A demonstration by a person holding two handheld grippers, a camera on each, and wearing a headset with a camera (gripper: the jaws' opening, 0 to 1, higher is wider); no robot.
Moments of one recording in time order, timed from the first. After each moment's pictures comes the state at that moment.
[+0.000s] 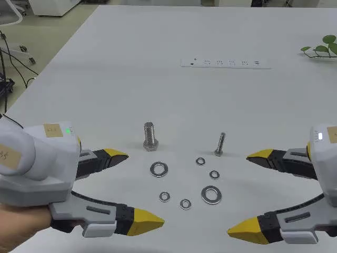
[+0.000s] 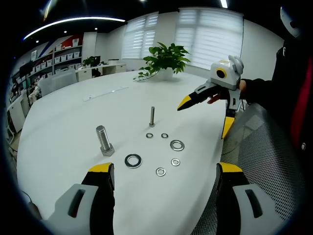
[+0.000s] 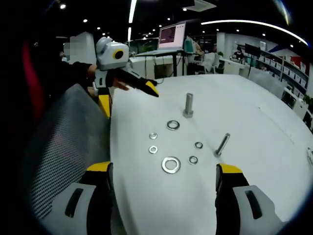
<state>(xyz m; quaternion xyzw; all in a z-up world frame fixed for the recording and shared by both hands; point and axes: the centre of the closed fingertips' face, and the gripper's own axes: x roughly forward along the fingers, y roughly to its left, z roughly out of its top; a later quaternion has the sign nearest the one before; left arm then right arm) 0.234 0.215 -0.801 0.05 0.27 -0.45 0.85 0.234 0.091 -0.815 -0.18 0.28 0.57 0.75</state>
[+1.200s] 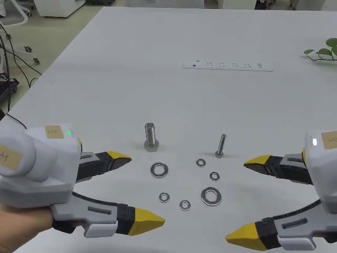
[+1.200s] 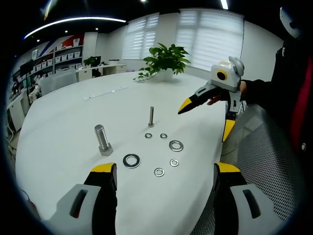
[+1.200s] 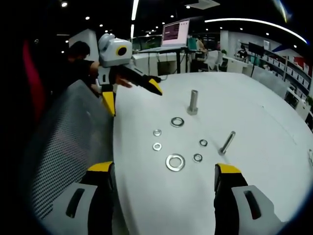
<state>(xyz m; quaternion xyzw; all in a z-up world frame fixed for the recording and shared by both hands) 0.233 0.214 -0.803 0.05 0.27 -0.45 0.85 0.231 0.090 -0.818 -0.19 0.29 0.57 0.75</state>
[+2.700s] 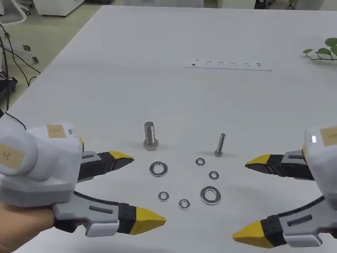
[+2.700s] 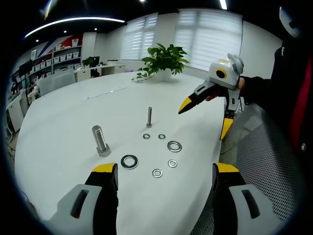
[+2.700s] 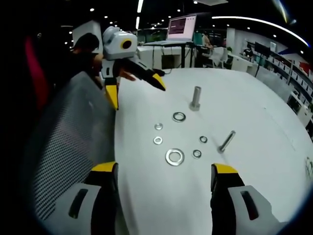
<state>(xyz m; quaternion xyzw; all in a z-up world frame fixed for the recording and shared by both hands) 0.232 0.210 -0.802 0.05 0.27 -0.46 0.85 0.230 0.082 -0.817 -0.23 0.30 0.58 0.73</state>
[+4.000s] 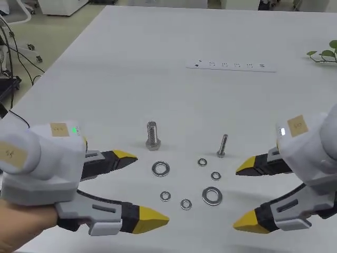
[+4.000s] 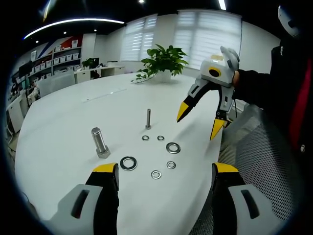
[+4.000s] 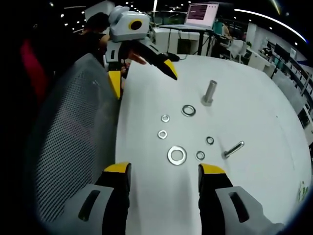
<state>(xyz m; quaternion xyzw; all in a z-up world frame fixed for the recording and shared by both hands) 0.230 0.208 -0.799 0.05 0.26 -0.46 0.85 0.229 0.090 -0.822 -0.31 0.33 0.60 0.66</state>
